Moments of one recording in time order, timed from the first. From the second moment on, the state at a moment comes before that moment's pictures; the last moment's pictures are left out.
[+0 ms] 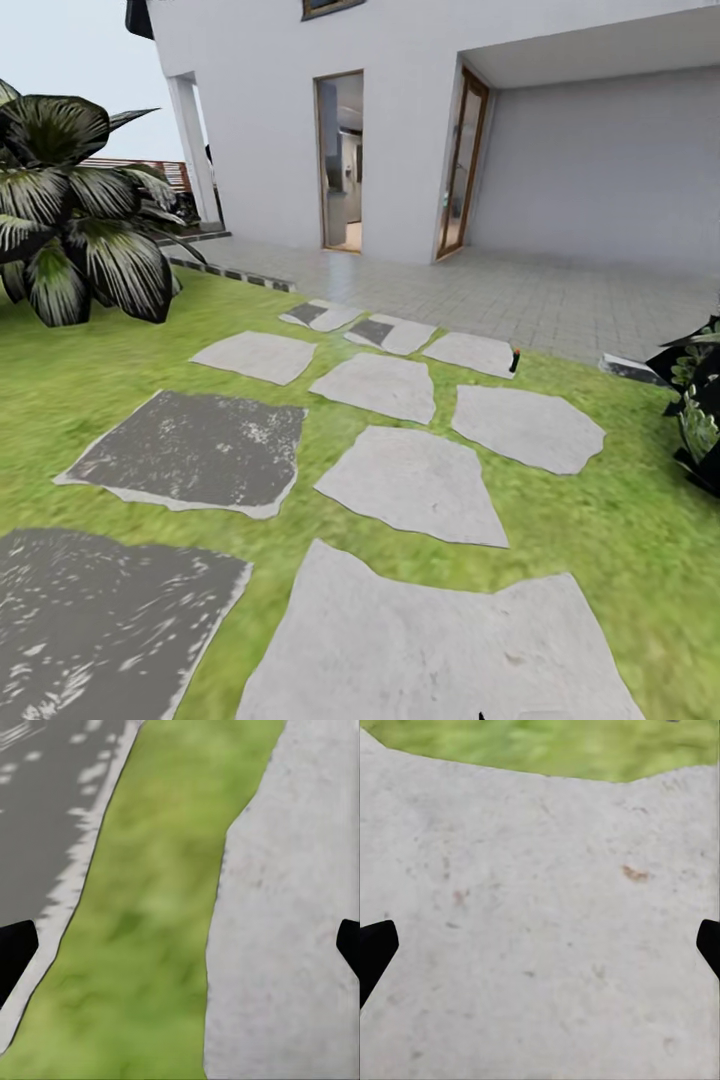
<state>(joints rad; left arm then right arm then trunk) -0.22 0.08 0.06 -0.29 0.00 -0.30 -0.02 -0.15 -0.04 0.00 -0.44 0.00 -0.39 0.00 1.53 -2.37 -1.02</state>
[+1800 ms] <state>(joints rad) -0.22 0.08 0.06 -0.29 0.00 -0.30 -0.02 -0.15 -0.04 0.00 -0.44 0.00 -0.39 0.00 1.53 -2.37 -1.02</state>
